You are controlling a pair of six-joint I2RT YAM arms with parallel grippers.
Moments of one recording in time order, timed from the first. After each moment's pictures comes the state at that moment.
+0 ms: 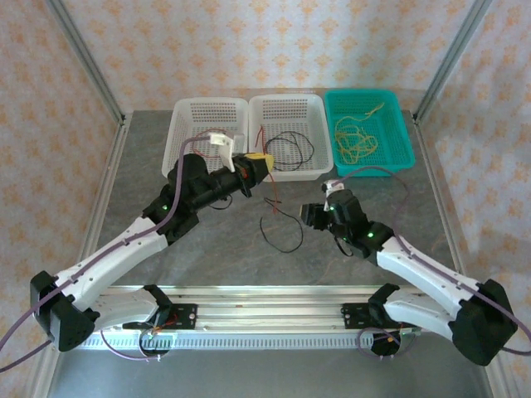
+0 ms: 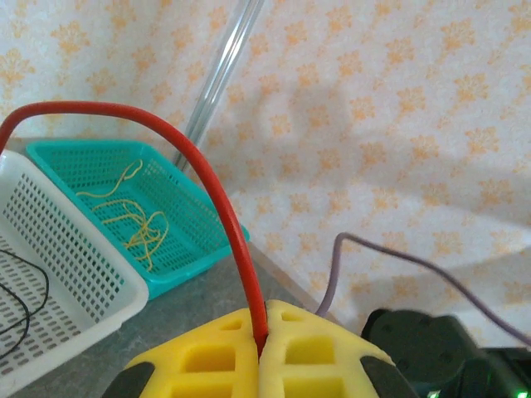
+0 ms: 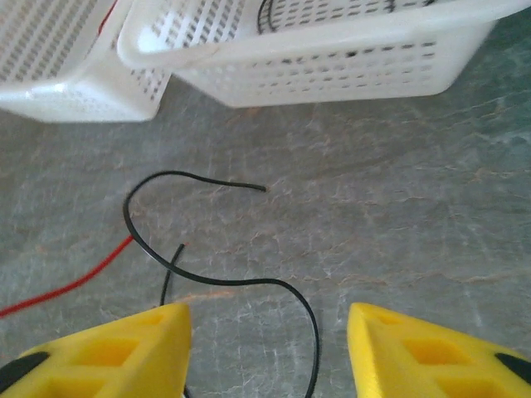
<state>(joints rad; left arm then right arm) -0.66 1.13 1.03 0.11 0.26 -0.49 0.65 1.02 0.60 -0.22 0.07 0.51</state>
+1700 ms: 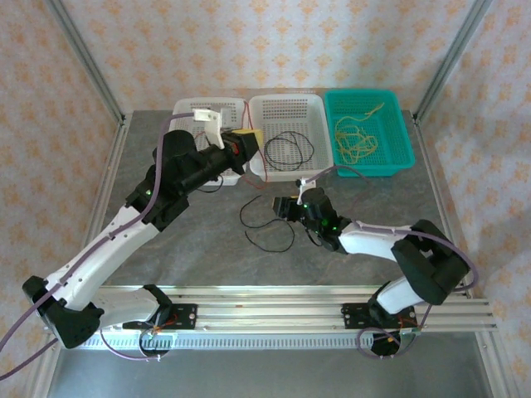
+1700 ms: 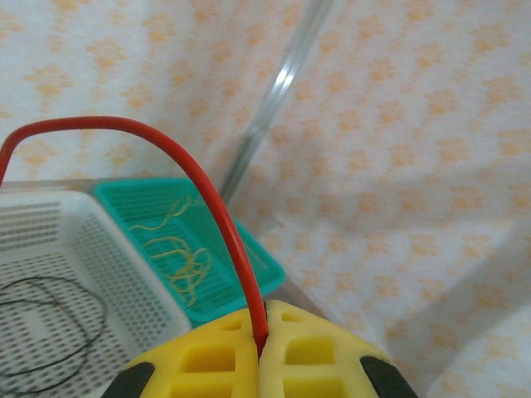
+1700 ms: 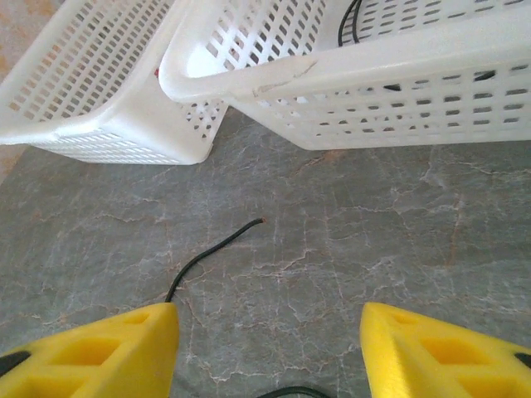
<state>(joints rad) -0.61 1.17 1.28 -0.14 0.14 -0.46 0.70 1.45 0.59 0.39 0.05 0.58</state>
